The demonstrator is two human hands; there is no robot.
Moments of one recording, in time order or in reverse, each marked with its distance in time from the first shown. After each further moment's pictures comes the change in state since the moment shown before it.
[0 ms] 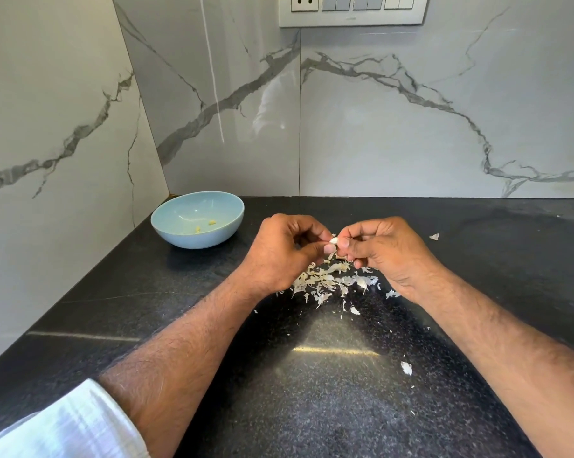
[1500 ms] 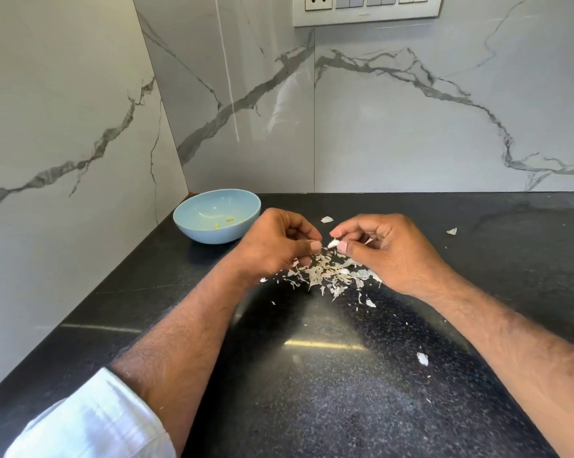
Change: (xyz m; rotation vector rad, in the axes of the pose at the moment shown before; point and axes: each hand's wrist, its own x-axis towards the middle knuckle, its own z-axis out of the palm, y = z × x) left_hand -0.006 -0.002 -0.034 -0.123 -0.085 -0.356; right_hand -0.015 -0.006 0.015 -0.454 -0.032 -0.412
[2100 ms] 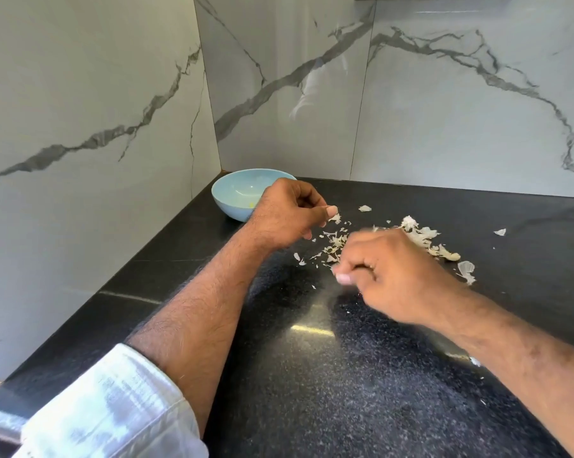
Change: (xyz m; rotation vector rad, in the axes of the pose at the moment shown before) left_hand -0.008 -0.011 -0.043 0.132 0.212 0.057; right_hand -0.015 -0.049 0.051 -0.331 -0.305 -0.164
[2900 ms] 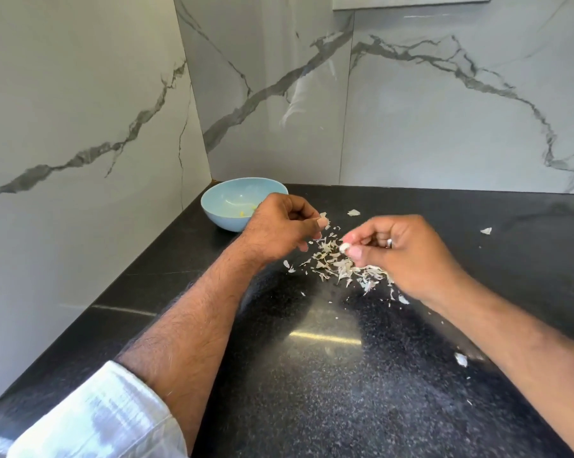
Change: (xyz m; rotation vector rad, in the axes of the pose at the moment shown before) left_hand -0.003 0.004 0.010 -0.074 -0.064 -0.030; right_hand -0.001 0.025 -0.016 0.587 0.236 0.326
